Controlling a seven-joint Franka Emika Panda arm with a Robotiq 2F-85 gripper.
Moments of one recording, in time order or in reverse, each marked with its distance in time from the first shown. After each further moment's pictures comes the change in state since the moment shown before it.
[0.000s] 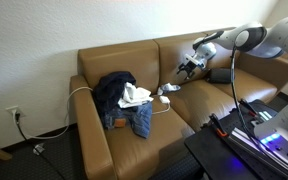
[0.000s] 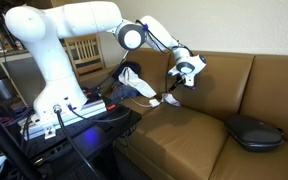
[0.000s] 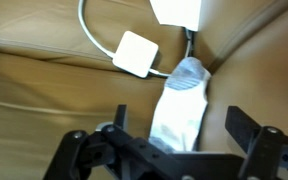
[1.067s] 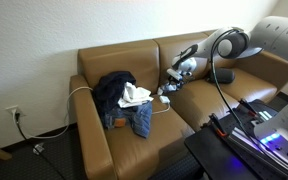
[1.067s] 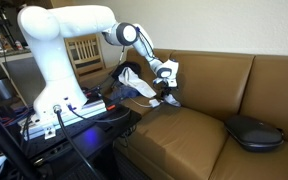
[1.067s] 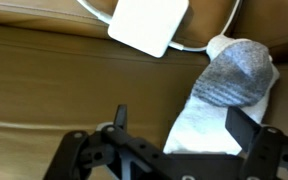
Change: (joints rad) arm 0.361 0.002 -0.208 -0.206 -0.079 0.506 0.265
